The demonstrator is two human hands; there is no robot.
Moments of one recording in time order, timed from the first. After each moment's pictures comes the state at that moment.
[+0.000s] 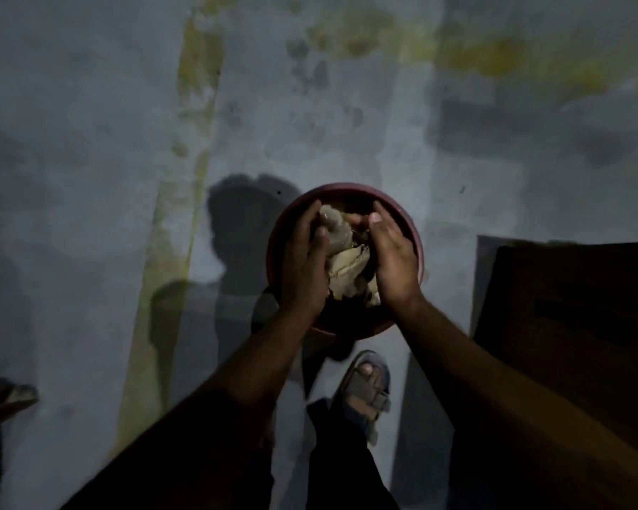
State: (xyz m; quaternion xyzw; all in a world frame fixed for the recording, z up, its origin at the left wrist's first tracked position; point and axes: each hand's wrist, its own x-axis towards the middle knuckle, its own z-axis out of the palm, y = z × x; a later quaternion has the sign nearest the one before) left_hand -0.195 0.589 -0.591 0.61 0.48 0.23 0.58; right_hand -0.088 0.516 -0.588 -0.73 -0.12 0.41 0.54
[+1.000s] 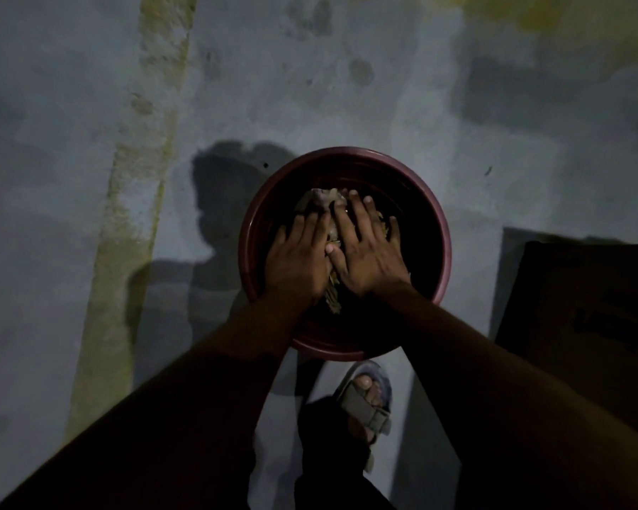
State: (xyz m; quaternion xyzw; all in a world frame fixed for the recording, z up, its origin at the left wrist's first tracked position) left_hand -0.204 0.592 -0.726 0.92 0.34 -0.13 0.15; right_hand -0.078 0.516 -0.722 -0.81 -0.53 0.26 -0.03
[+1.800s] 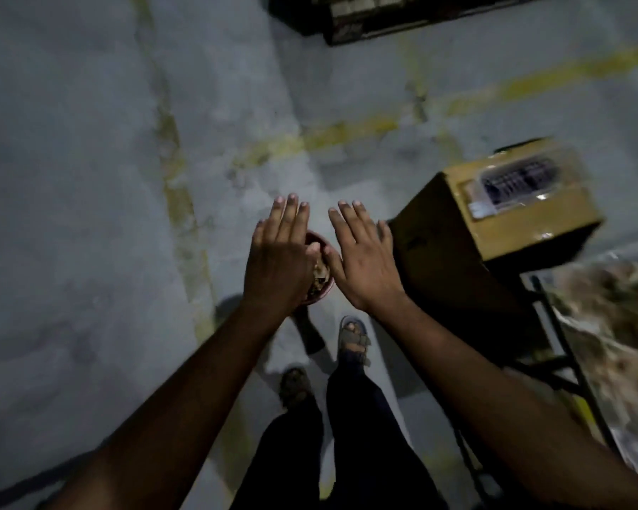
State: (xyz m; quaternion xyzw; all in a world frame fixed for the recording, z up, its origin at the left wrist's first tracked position) left_hand -0.230 0.535 -0.131 0.98 0.16 0.01 0.13; right_hand -0.153 0.392 -0.143 -0.92 -0.34 0.12 0.14
